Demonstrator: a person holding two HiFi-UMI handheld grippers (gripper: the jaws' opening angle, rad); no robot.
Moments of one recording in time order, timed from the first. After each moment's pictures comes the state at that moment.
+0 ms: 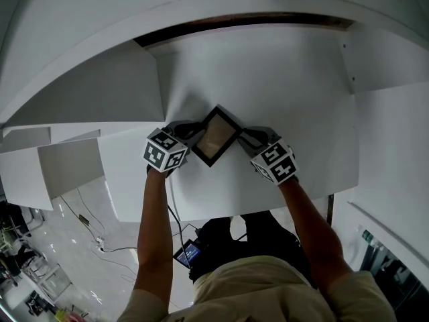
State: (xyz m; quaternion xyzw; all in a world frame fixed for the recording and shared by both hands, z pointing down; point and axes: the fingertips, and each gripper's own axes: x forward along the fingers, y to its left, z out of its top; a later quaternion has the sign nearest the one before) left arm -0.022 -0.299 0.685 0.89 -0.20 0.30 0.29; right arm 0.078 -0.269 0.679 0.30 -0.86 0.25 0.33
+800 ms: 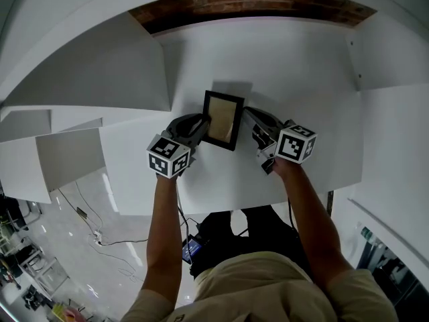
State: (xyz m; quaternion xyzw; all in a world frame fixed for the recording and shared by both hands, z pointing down) left arm -0.038 -0.300 0.663 0.90 -0.30 0.19 0.27; right arm 0.067 -0.319 0.625 0.33 -0.82 0.47 -0.04
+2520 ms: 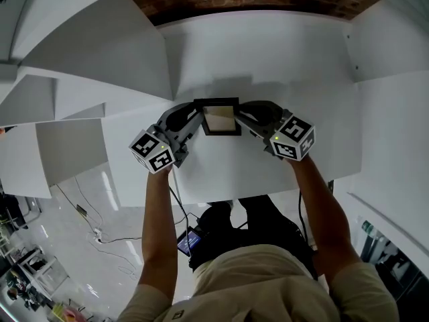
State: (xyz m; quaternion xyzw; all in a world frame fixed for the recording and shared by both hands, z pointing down) left arm -0.058 -0.291 0.590 0.93 -0.27 0.00 0.26; right arm 0.031 -0.276 0.593 0.21 -0.94 0.23 0.14
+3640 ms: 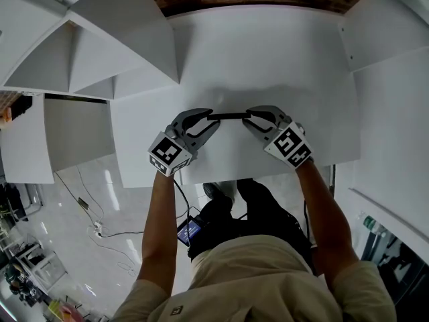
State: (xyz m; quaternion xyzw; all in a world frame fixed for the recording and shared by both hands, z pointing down) left arm -0.024 -0.195 0.570 0.96 -0.21 0.14 0.12; right arm 0.040 -0.195 0.589 0.22 -0.93 0.10 0.29
